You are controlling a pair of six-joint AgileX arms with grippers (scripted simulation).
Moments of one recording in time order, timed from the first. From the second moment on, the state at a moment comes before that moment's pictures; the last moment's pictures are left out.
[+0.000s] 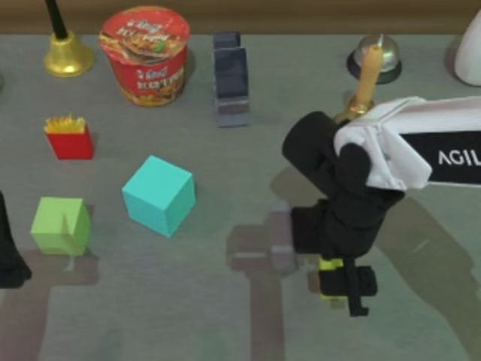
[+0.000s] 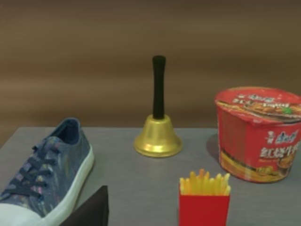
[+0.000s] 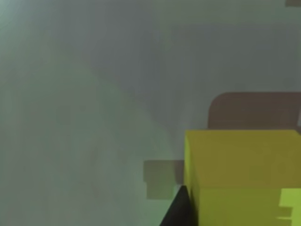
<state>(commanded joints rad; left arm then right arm) 0.00 0.00 0.00 0.00 0.00 0.00 0.66 1.98 1.22 -0.80 -0.02 -0.90</state>
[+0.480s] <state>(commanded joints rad) 0.00 0.00 0.00 0.00 0.00 0.00 0.66 1.98 1.22 -0.80 -0.02 -0.90</state>
